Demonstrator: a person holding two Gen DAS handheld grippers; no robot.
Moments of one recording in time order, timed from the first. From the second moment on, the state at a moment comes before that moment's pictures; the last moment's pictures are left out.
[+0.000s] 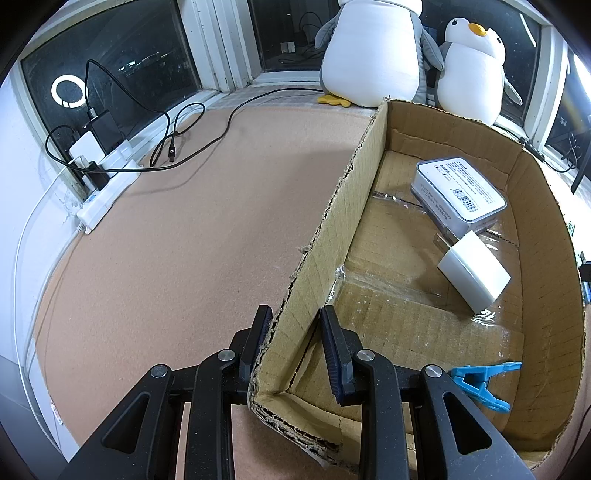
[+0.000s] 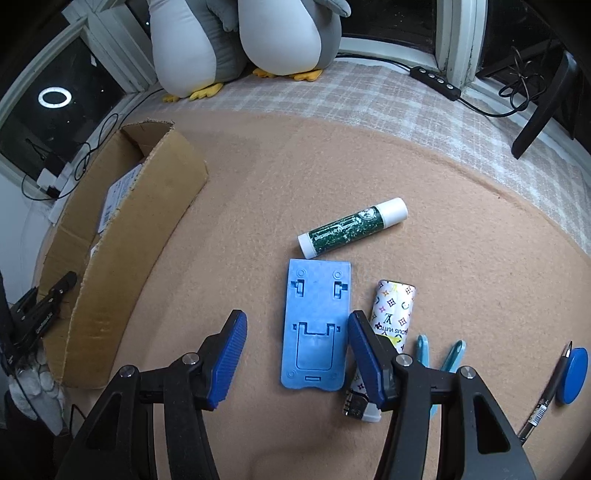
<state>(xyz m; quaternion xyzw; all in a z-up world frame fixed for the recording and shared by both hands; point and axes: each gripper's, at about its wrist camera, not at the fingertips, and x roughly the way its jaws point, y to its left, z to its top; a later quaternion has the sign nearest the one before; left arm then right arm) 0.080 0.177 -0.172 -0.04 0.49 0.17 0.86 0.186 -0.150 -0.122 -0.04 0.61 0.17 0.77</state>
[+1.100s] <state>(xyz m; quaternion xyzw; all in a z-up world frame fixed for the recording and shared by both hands) 0.079 0.176 -0.173 -0.04 0.49 0.17 0.86 0.168 -0.129 -0.110 -0.08 0.60 0.13 0.78</state>
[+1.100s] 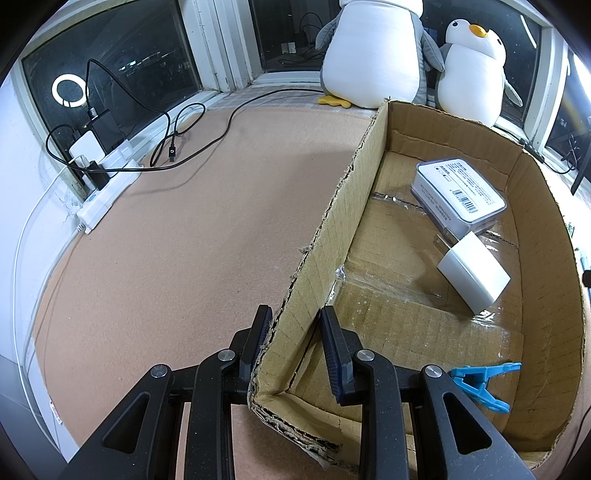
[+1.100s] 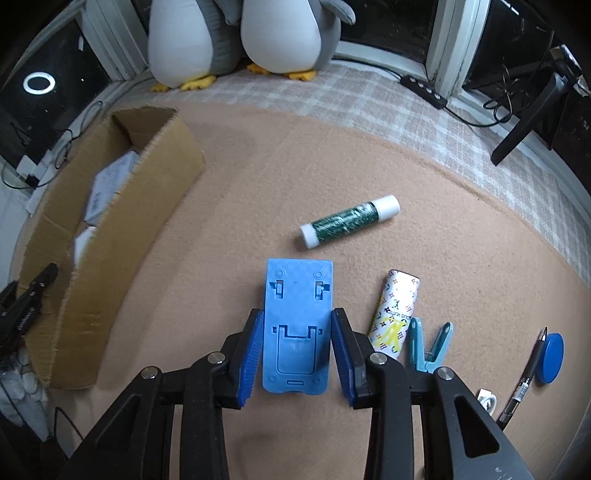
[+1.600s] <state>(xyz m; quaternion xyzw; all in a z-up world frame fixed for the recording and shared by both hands) 0.079 0.176 -0.173 -0.04 0.49 0.17 0.86 0.143 -0.025 -0.041 -0.07 0.54 0.26 0.80</state>
